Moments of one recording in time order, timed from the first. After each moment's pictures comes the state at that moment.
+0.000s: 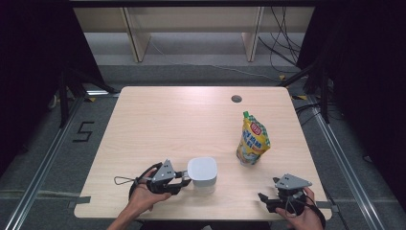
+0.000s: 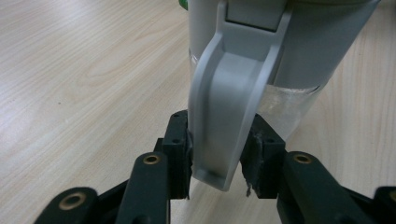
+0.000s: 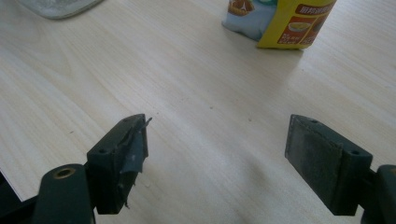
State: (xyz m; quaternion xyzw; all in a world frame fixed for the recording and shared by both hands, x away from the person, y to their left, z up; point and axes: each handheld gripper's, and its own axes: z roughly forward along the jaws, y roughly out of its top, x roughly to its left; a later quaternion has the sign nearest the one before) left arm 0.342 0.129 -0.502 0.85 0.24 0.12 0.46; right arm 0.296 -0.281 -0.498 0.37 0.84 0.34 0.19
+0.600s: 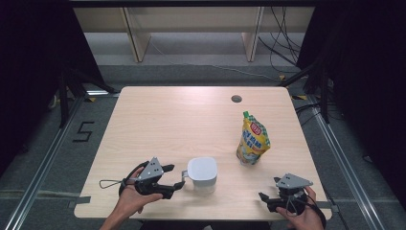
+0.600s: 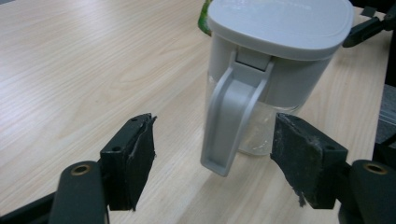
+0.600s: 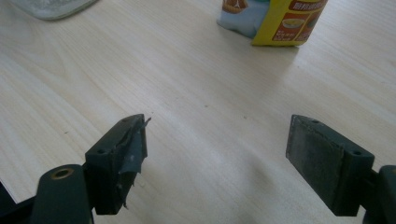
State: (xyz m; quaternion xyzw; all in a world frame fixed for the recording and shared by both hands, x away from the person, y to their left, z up) left arm 0.329 0.154 -0.475 0.82 0.28 0.13 0.48; right arm 0.296 -0.283 -0.498 0.38 0.84 0.34 0.19
